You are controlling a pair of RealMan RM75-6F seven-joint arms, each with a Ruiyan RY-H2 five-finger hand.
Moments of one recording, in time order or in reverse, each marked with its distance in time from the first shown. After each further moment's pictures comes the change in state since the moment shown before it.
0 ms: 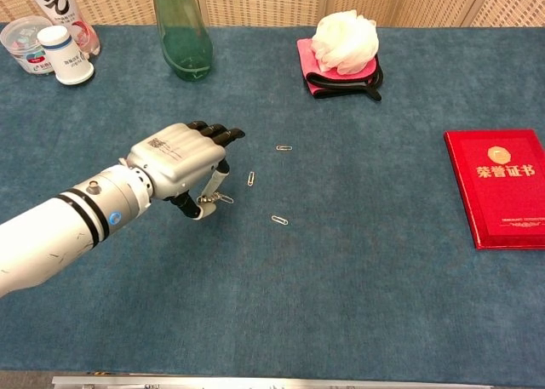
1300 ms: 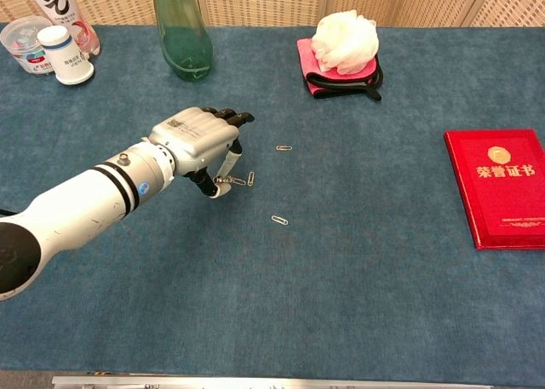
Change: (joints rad) left arm -0.118 -0.045 -0.038 0.146 -0.100 -0.053 -0.120; right arm -0.037 -0.002 0.034 0.051 0.049 0.037 0.123
